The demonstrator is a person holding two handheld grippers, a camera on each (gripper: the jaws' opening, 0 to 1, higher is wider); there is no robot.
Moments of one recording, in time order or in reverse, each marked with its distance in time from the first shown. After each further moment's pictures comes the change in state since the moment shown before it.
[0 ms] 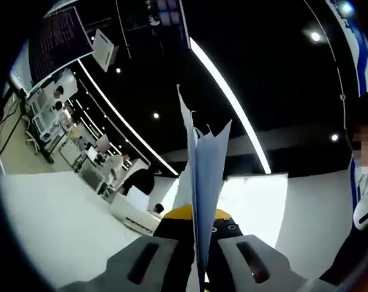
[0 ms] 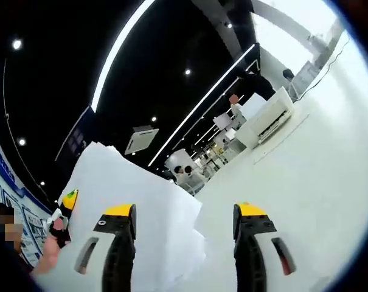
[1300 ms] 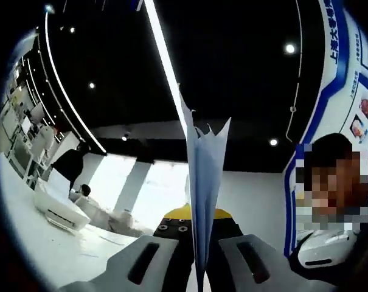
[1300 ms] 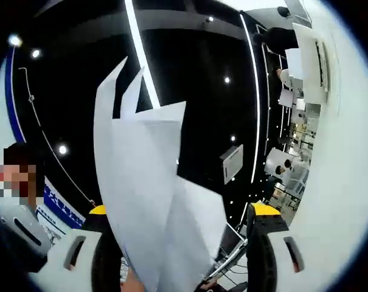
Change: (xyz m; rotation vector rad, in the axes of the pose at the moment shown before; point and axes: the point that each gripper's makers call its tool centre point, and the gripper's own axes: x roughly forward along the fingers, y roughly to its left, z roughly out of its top) left arm 0.085 -0.144 0.021 -0.163 0.143 -0.521; right arm -0.019 0.105 0.054 0.519 -0.186 0.712
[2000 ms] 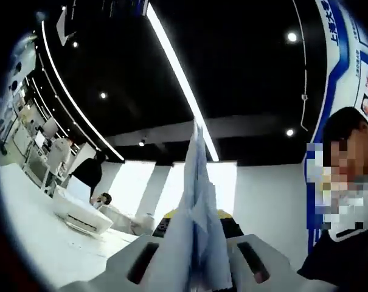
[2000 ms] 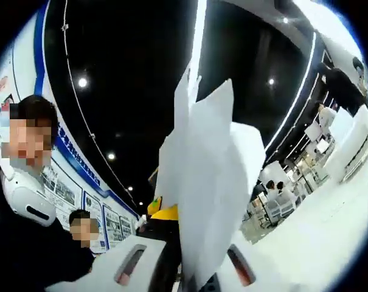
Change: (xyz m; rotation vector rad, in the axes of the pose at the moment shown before) left arm -0.015 0.054 -0.040 0.106 -0.003 0.138; right arm -0.006 0.048 0.092 -0.482 0.350 0.000
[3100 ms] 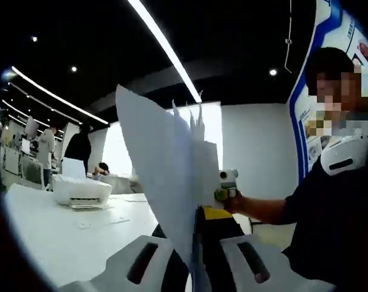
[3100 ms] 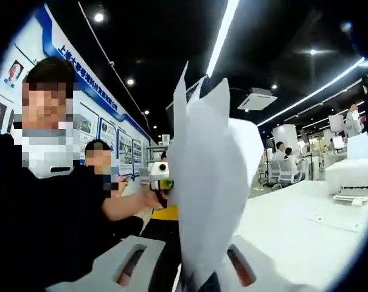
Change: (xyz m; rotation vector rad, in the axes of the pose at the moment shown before) left arm -0.034 -0.008 -0.087 0.165 0.466 -0.131; right arm -0.055 -0.013 -0.009 -0.211 0.542 0.146
